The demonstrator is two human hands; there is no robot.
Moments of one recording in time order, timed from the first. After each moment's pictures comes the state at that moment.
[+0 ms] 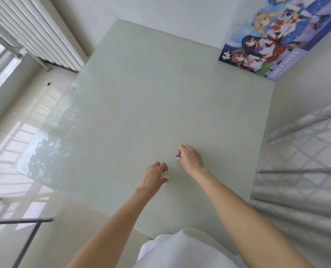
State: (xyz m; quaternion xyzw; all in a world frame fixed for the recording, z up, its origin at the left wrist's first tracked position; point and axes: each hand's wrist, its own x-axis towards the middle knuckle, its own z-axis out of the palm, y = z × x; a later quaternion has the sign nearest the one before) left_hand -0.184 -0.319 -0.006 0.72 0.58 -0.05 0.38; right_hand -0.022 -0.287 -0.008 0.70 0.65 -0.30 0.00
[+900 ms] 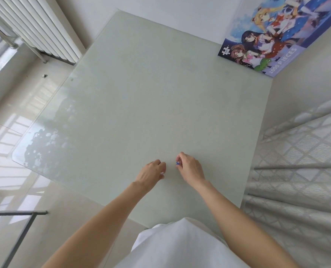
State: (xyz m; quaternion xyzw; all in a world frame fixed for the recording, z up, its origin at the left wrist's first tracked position) left_hand -0.188 -0.332 -0.009 0.80 0.50 -0.07 0.32; right_hand -0.021 -0.345 -0.008 0.70 0.63 -0.33 -0.05
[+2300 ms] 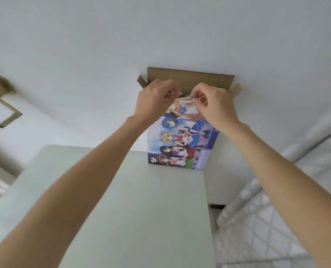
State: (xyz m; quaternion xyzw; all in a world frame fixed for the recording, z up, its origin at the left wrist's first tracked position) left_hand 0.138 0.044 0.297 0.87 0.24 0.43 0.04; right_hand 0.295 -0.058 0.308 0.67 0.65 0.11 -0.35
